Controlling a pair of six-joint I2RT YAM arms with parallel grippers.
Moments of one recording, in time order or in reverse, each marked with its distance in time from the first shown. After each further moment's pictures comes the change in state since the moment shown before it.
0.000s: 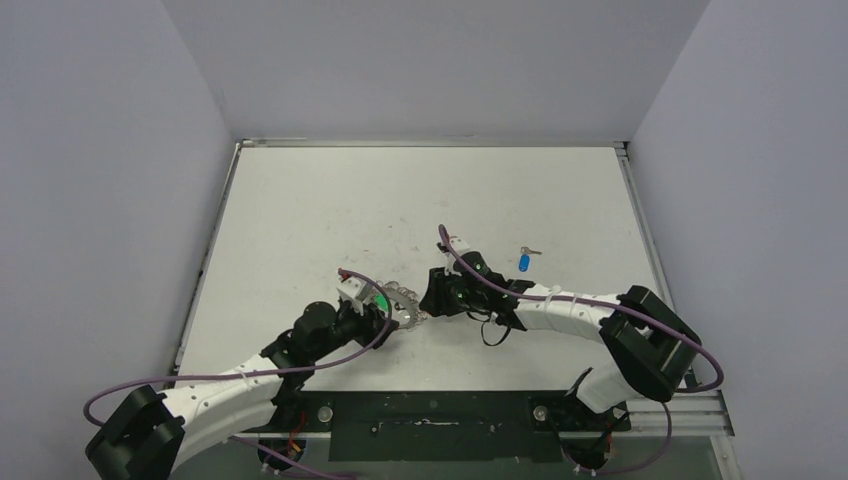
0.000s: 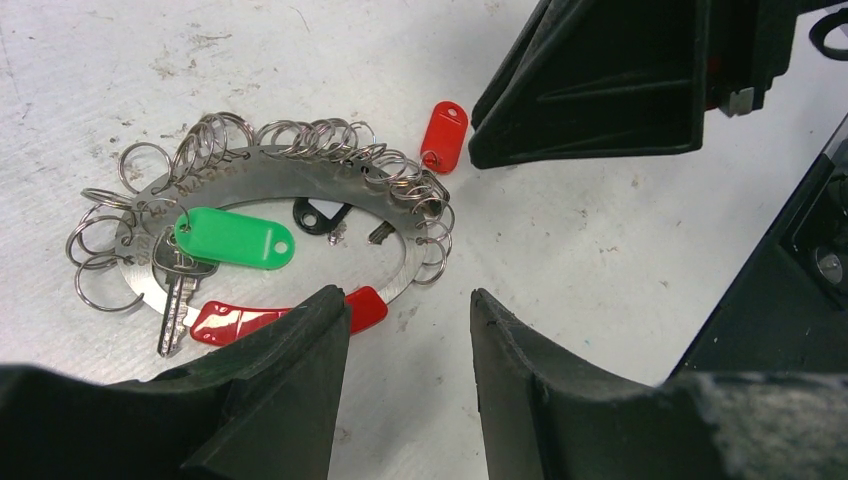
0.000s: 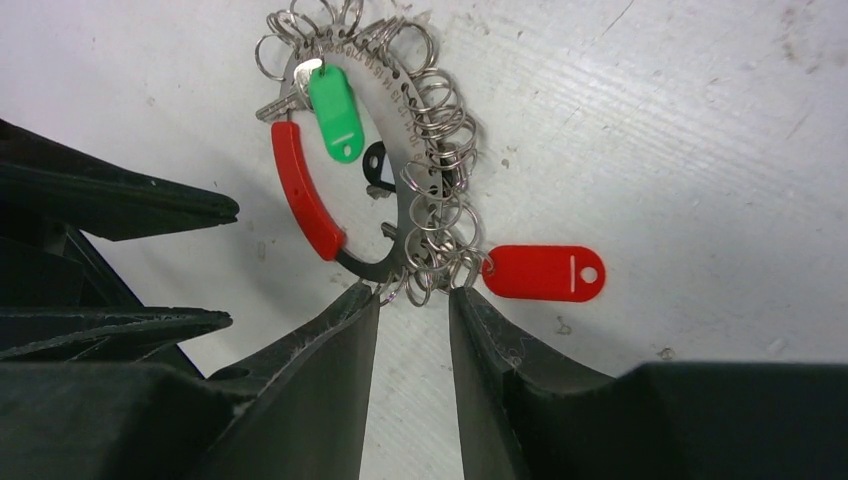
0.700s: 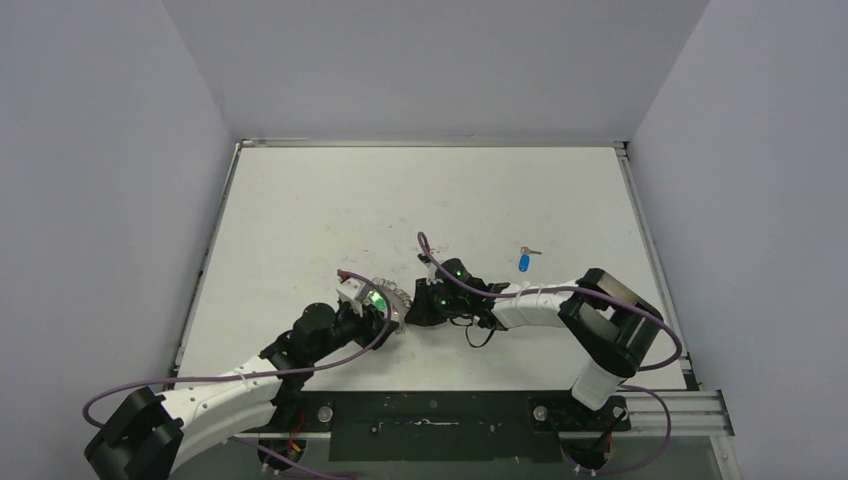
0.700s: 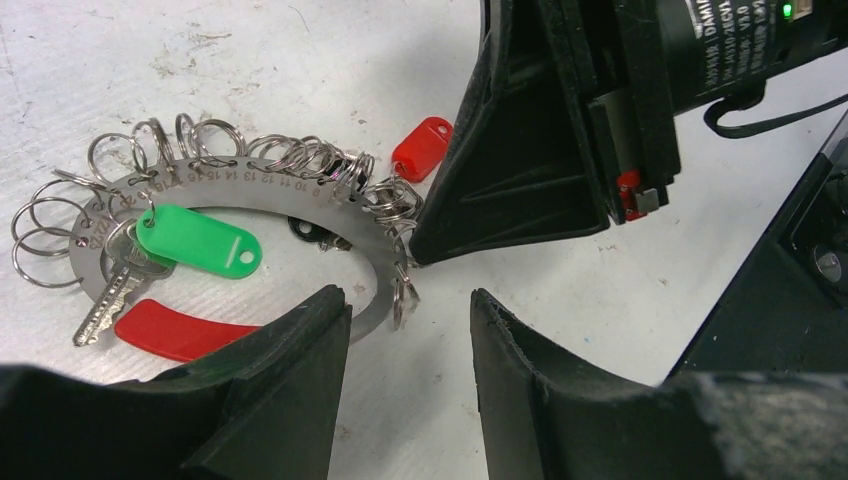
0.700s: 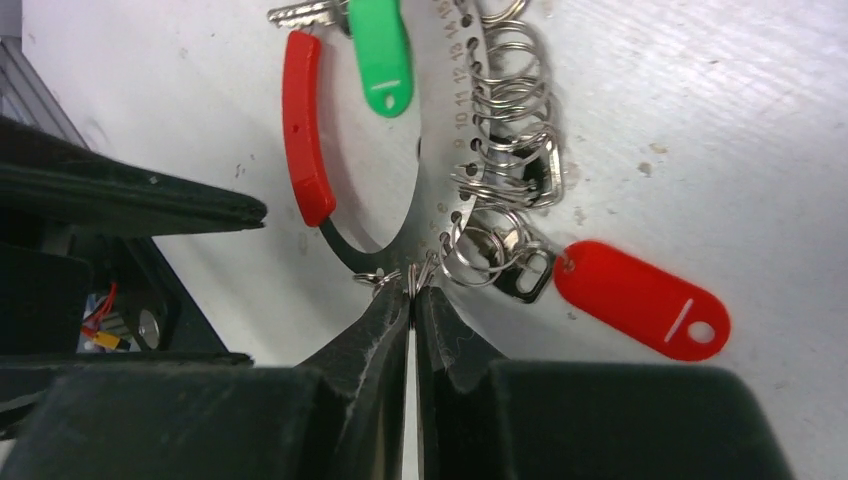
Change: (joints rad) left arm -0.002 -0.005 -0.006 -0.001 -0.001 0.000; right arm 0.050 0.208 0.029 0.152 -0.137 0.096
